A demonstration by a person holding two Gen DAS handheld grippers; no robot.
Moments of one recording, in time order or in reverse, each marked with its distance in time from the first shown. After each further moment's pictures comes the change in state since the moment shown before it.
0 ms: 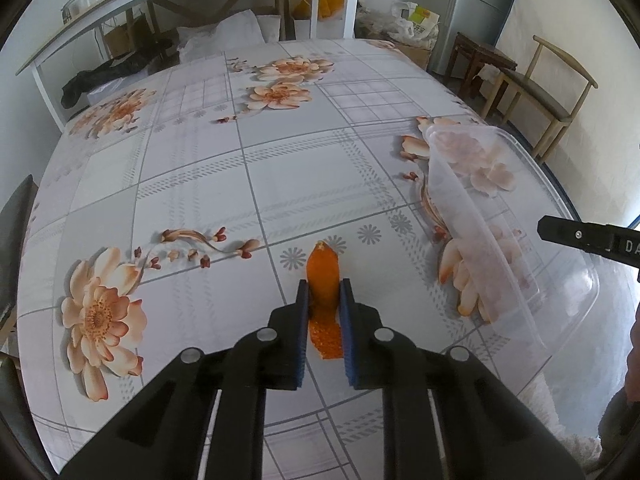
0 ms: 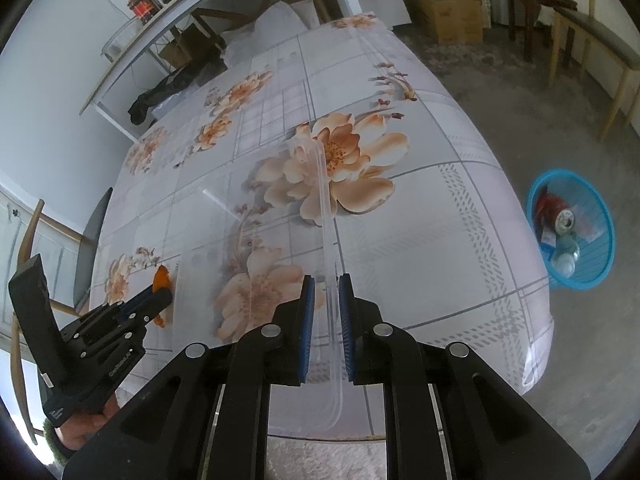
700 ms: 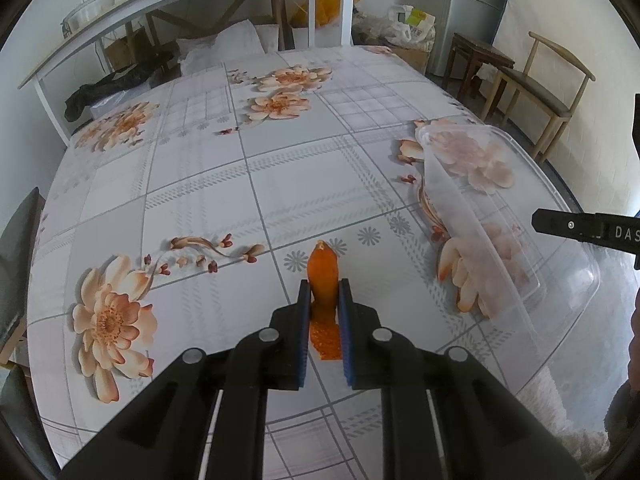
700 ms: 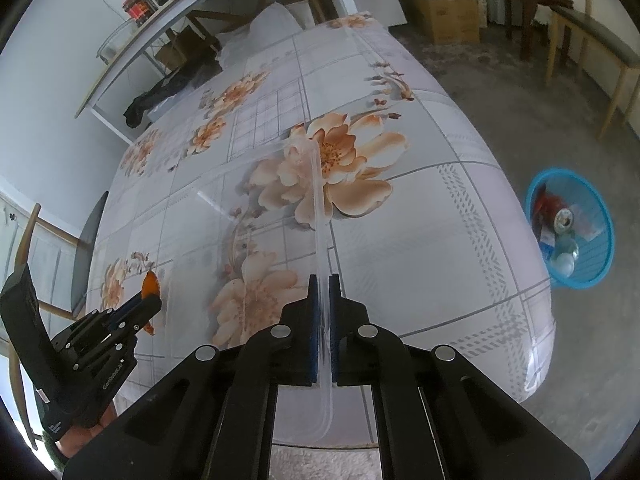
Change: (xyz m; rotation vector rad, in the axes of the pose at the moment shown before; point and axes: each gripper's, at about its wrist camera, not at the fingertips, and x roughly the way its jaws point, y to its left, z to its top) left arm -0.007 -0.005 -0.002 0.033 -0.030 0.030; right arm 0.001 -0.001 0.001 0.010 -0.011 -0.008
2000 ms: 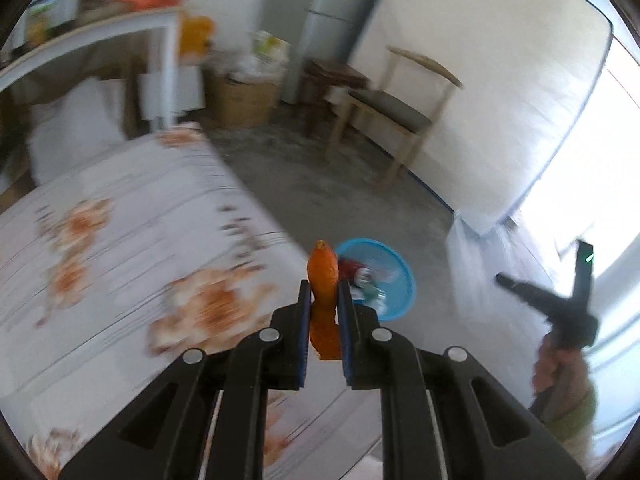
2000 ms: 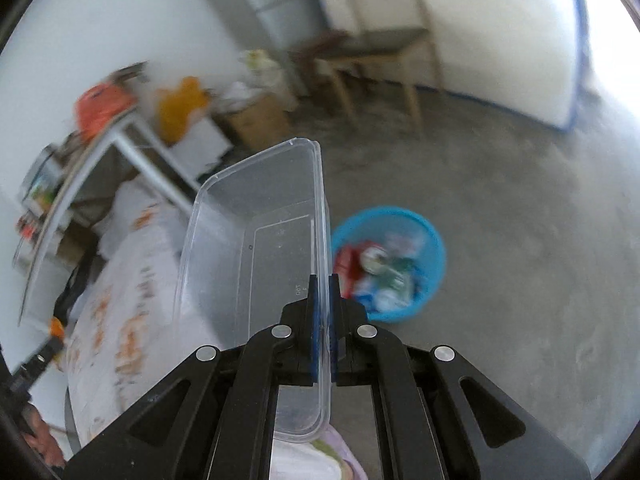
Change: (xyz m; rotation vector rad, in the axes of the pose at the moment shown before) left arm -0.025 -0.165 0.148 0.223 -0.051 -0.505; right arm -0.135 -0.249 -0.050 0.590 -0.379 -0.293
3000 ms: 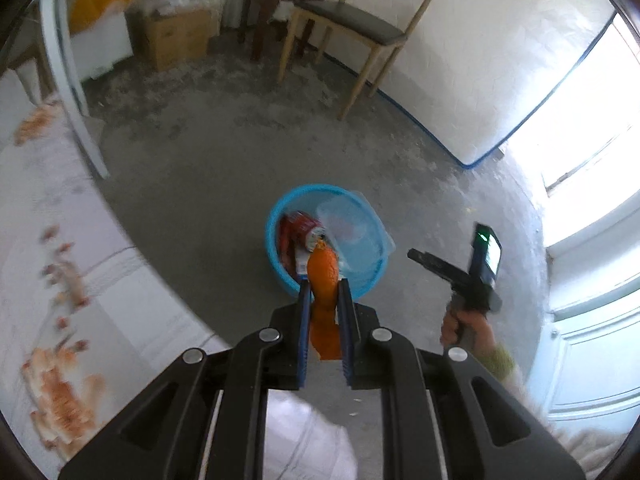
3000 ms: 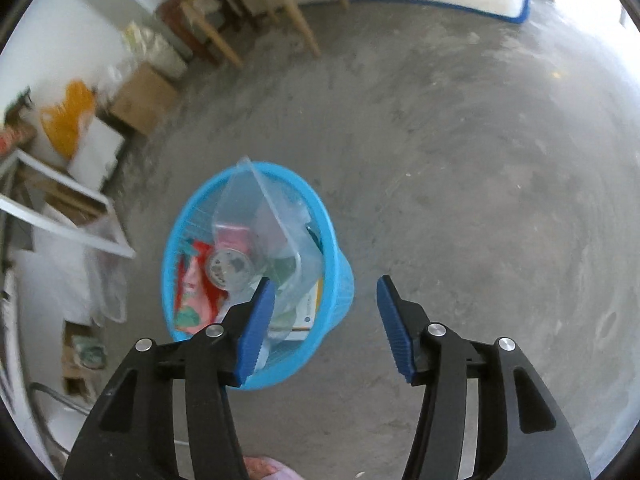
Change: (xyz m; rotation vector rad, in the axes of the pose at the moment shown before) left arm 0.188 -0.074 0.048 0.054 0.309 -0.086; right arm 0.194 -0.150 0.020 0.233 0.149 -0.109
